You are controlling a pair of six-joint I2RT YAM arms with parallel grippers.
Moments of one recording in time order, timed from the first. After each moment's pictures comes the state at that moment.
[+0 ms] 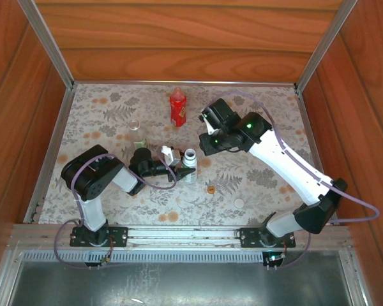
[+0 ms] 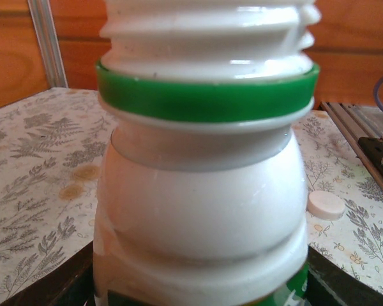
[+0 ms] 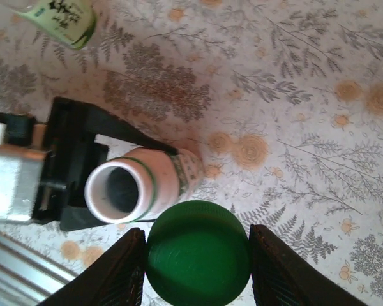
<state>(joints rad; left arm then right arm) -0.68 1.83 0.44 1.31 0.73 0.03 0.83 1.47 1.61 -1.20 0.05 0.32</state>
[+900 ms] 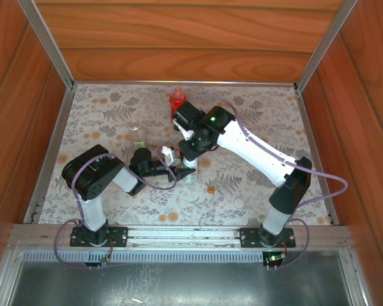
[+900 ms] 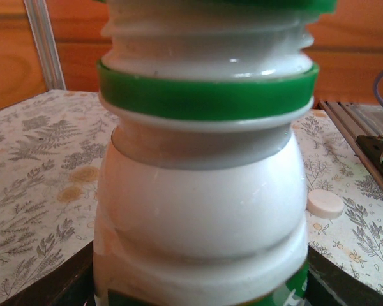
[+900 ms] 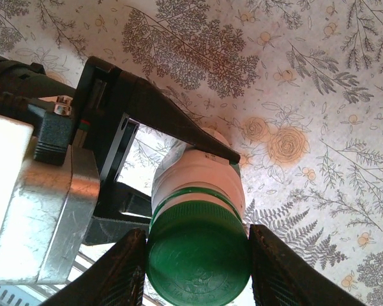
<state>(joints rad) -0.68 1.84 0.44 1.32 0.74 0.03 0.94 1.73 1.78 -1.32 0.04 0.23</state>
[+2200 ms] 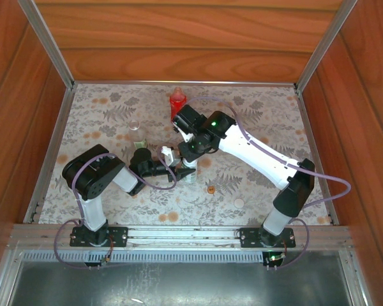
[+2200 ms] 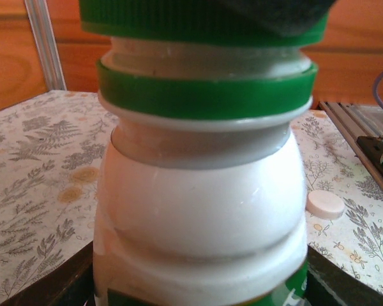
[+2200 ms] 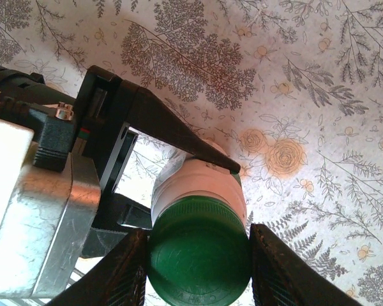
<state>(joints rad) -0.68 1.84 0.44 1.33 0.74 0.04 0.95 1.69 1.70 -1.23 0.08 0.25</state>
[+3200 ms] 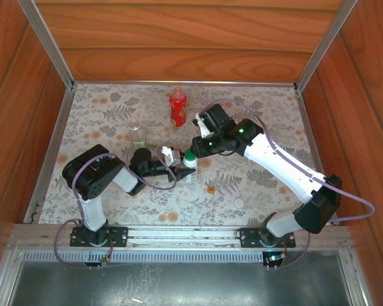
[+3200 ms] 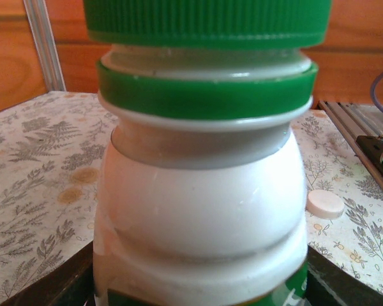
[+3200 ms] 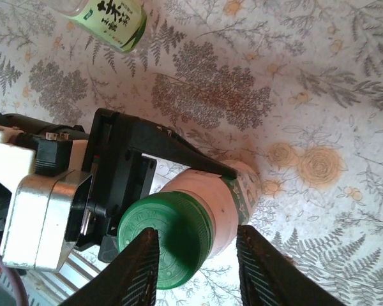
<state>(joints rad) -0.68 1.84 0.44 1.33 0.74 0.04 0.81 1.46 1.41 -0.95 -0.14 0.38</state>
